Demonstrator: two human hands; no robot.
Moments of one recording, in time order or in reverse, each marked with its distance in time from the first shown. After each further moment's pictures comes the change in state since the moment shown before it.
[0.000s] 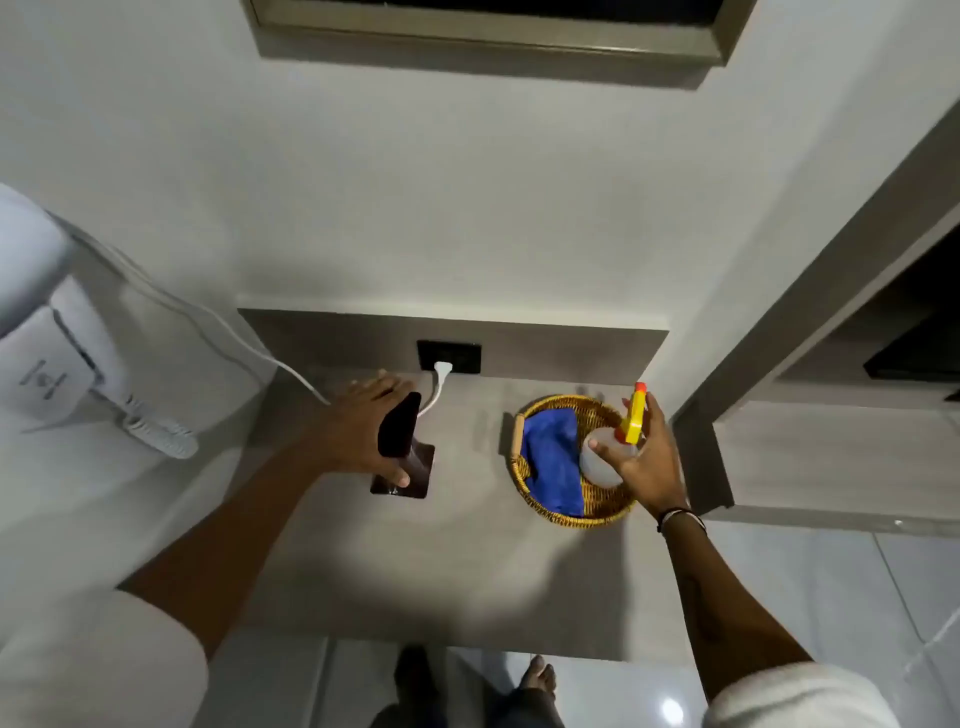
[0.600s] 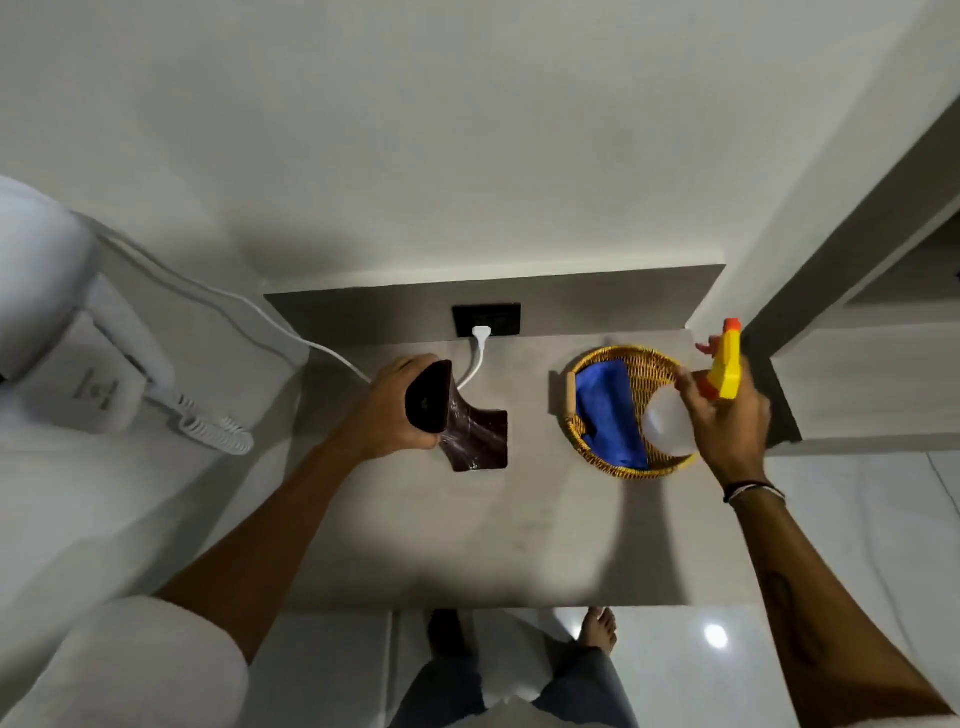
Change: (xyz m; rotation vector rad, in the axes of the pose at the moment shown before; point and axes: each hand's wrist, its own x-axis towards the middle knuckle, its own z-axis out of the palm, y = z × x) left_hand -0.014 -0.036 0.014 -0.435 0.211 0.106; right_hand -0.025 -0.010 0.019 -0.187 0.382 -0.214
